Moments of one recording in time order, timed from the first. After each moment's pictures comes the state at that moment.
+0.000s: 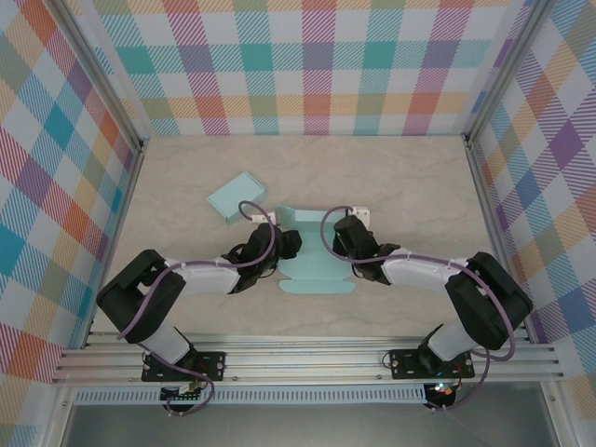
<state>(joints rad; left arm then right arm) -0.75 1.56 0.63 0.39 -0.17 -0.79 0.73 1.49 0.71 0.02 0.41 0.59</state>
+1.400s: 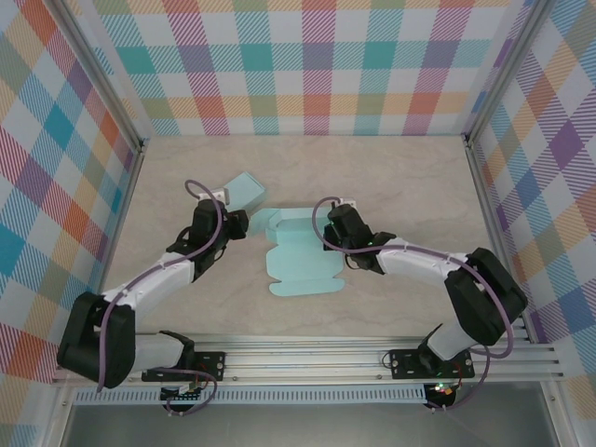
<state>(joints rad) -0.35 1.29 0.66 0.06 -0.08 -0.45 0.73 1.54 0.84 -0.07 0.26 0.51</state>
